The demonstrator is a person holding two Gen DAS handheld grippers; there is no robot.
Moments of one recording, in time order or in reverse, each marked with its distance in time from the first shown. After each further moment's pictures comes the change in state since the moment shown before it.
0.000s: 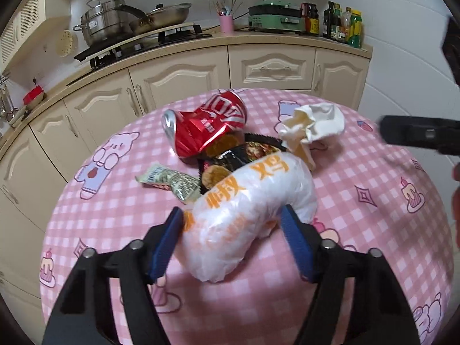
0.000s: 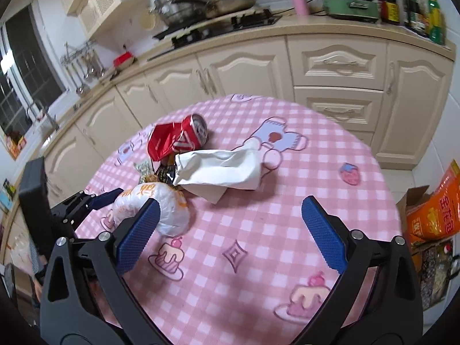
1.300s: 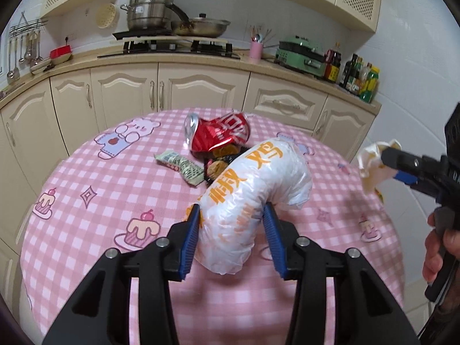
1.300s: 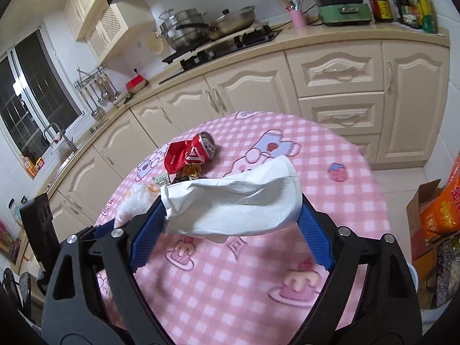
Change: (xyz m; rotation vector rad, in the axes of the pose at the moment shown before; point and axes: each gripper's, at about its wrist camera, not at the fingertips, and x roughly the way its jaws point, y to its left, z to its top) left arm -0.063 0.004 -0.024 -0.282 -0.123 -0.044; right arm -0.069 -0.033 -0.018 0.100 -0.129 0.098
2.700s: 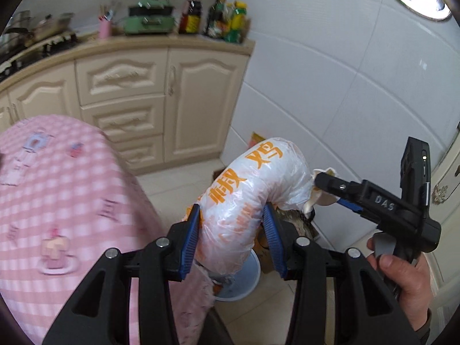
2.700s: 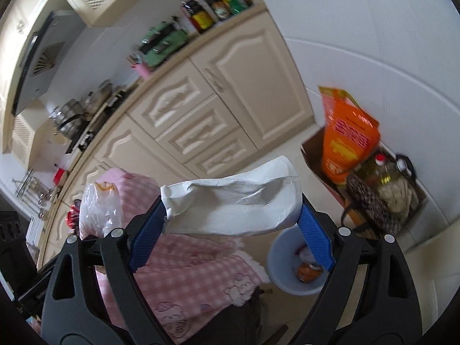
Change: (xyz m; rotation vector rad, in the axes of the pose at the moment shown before) left arm 0.071 -0.349 -0.050 0.289 0.197 -0.421; right arm -0.183 -0.287 -0.107 0.502 -0.161 -0.354
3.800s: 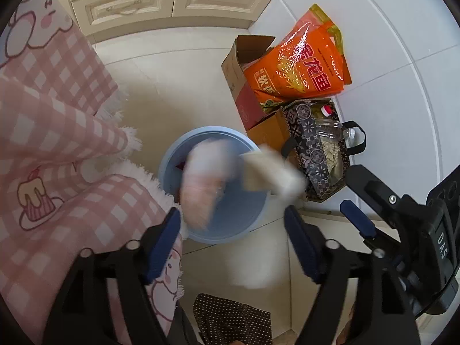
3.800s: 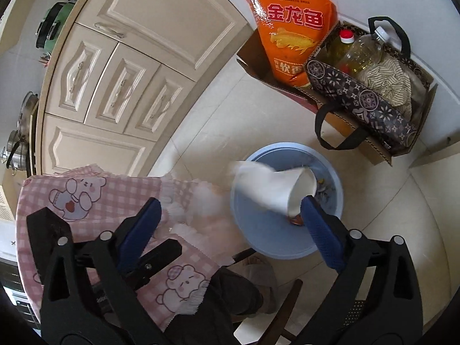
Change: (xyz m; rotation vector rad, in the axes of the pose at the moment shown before) left arm 0.257 0.043 -0.089 -0.280 0.604 0.026; right arm 0.143 -0.125 -0.071 0.344 0.290 -0.127
